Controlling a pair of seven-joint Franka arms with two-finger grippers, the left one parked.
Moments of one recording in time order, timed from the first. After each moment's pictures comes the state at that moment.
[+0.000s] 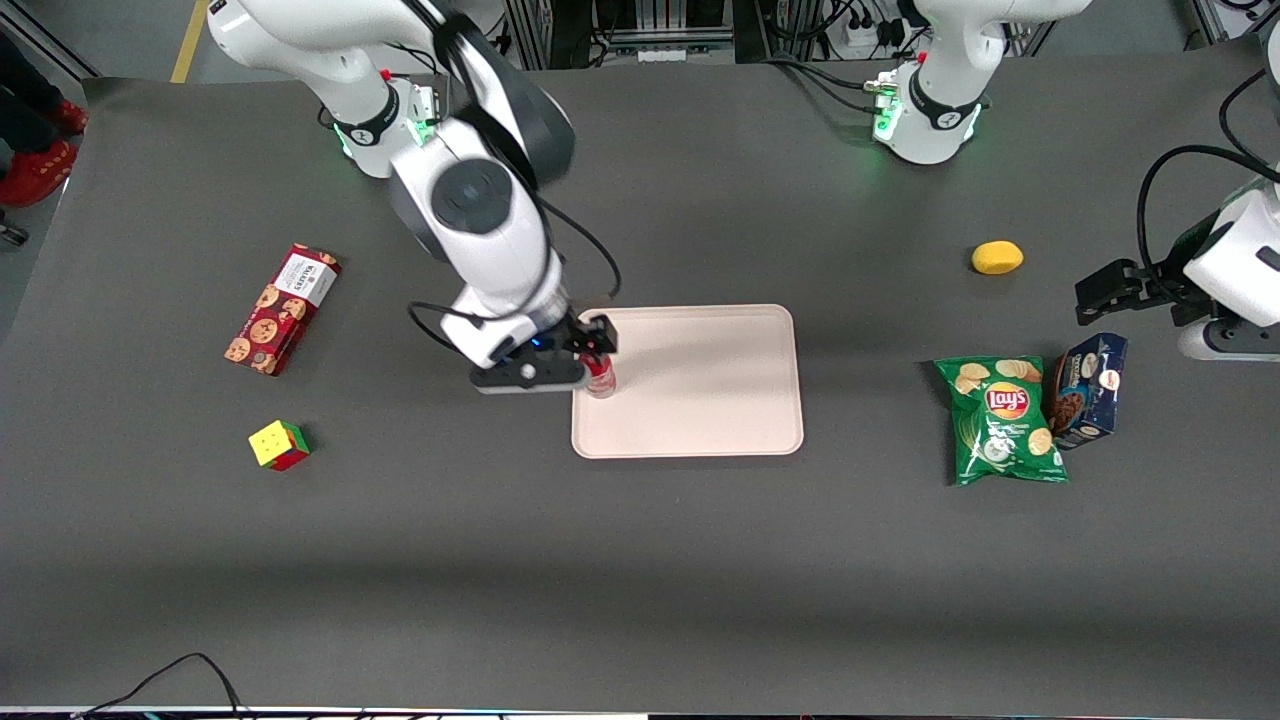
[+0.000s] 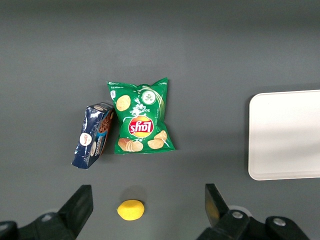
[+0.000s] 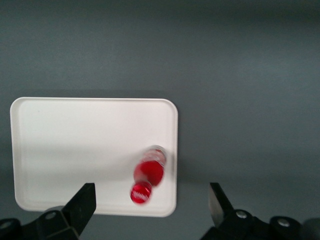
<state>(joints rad) 0.57 0.38 0.06 -1.52 -0.03 1.96 0.63</state>
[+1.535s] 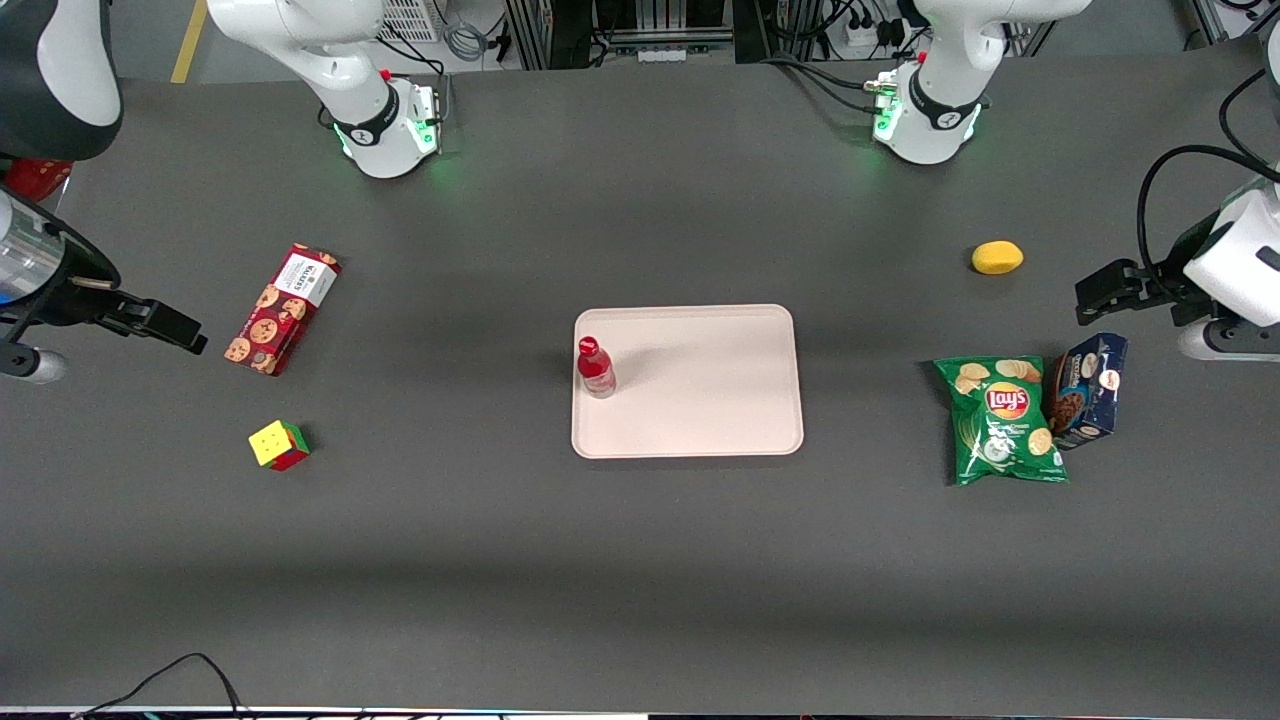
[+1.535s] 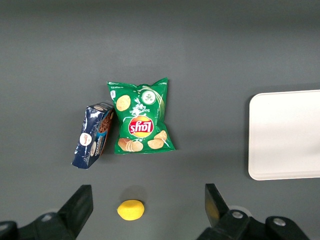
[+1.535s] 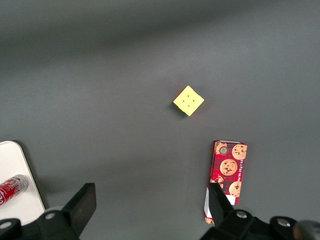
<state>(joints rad) -0.04 0.01 0.02 -1.71 -0.03 1.73 0.26</state>
